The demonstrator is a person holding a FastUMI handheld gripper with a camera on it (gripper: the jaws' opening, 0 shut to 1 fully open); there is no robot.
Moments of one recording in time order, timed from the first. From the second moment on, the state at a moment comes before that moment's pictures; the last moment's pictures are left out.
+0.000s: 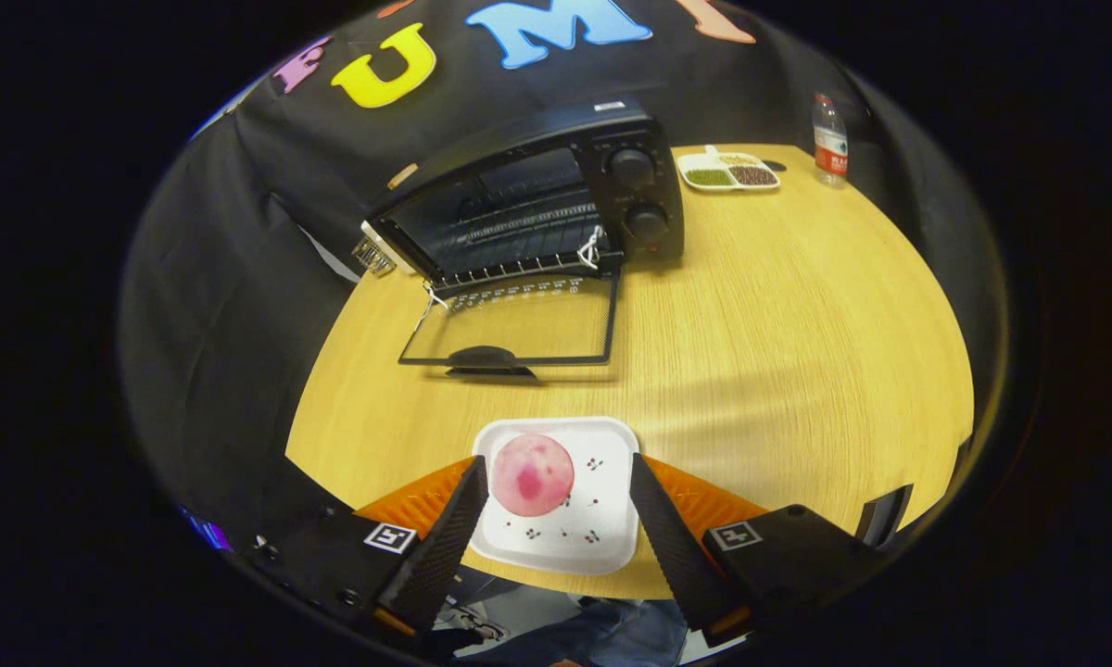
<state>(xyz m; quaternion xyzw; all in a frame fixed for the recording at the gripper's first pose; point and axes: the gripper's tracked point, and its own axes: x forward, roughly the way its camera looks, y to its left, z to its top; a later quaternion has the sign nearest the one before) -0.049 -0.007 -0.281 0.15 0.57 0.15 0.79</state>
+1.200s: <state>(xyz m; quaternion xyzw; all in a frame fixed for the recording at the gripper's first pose) -0.081 -0.013 -0.349 0.18 0.71 0.19 0.65</state>
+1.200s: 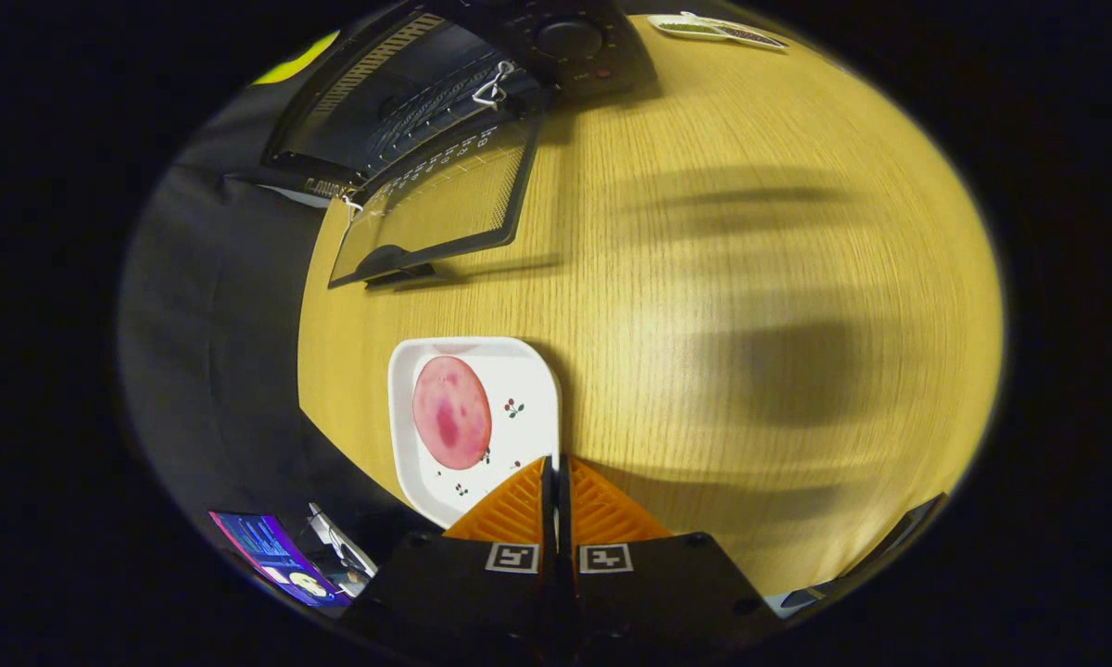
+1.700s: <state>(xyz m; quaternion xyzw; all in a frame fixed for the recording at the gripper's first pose) -0.093 0.029 -0.321 0.28 0.68 0.17 0.65</state>
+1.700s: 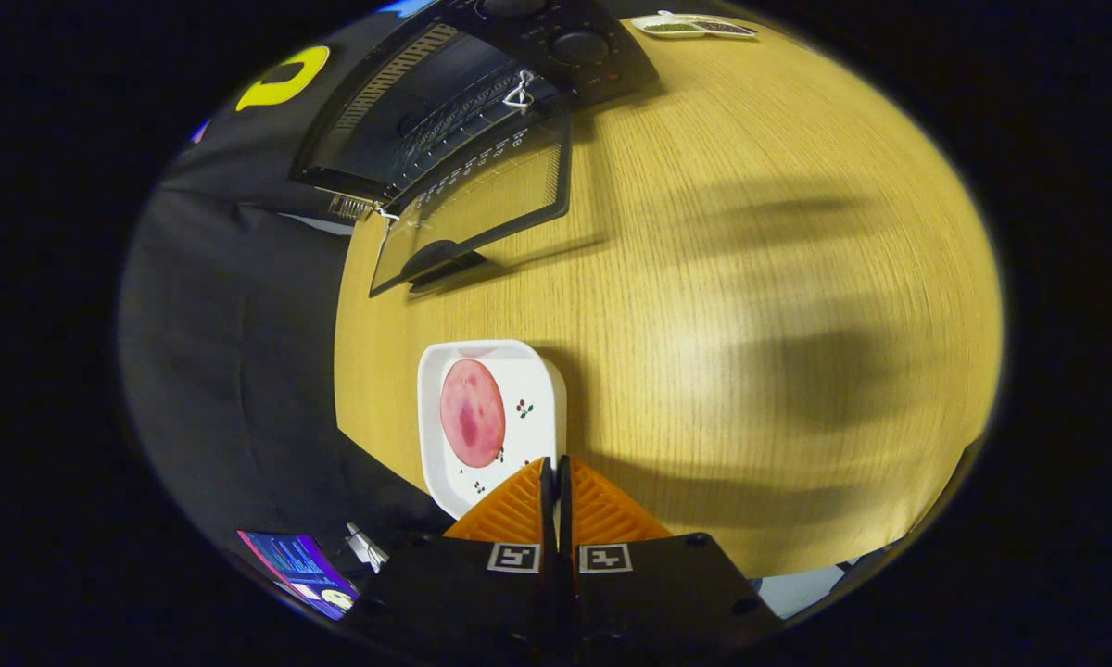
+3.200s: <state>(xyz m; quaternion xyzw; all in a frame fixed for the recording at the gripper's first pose) 0.084 0.115 -0.292 0.59 0.42 -0.09 0.68</state>
